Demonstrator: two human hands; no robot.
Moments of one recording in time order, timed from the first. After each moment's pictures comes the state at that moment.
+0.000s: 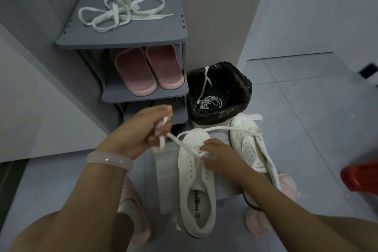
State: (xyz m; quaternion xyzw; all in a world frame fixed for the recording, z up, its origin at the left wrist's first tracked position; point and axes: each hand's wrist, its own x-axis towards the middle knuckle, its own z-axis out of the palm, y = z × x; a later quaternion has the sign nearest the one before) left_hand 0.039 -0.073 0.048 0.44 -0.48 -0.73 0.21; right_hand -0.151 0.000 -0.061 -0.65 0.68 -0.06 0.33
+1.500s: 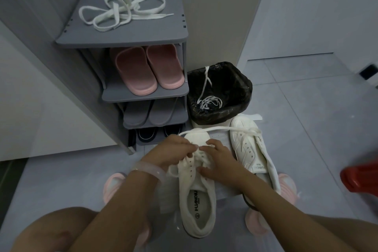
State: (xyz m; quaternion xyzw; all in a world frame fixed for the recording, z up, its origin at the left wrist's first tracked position) left_hand 0.000 -0.054 -0.014 0.58 -0.56 -0.59 0.05; right_hand -0.150 0.011 -0.071 -0.65 0.66 -0.08 0.35
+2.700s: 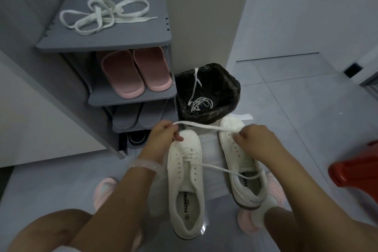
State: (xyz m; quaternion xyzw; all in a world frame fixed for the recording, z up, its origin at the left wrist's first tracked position) left_hand -0.018 -0.066 -0.028 0.60 -0.45 -0.59 0.30; right_hand -0.218 0.005 0.009 -0.52 0.83 0.02 0.22
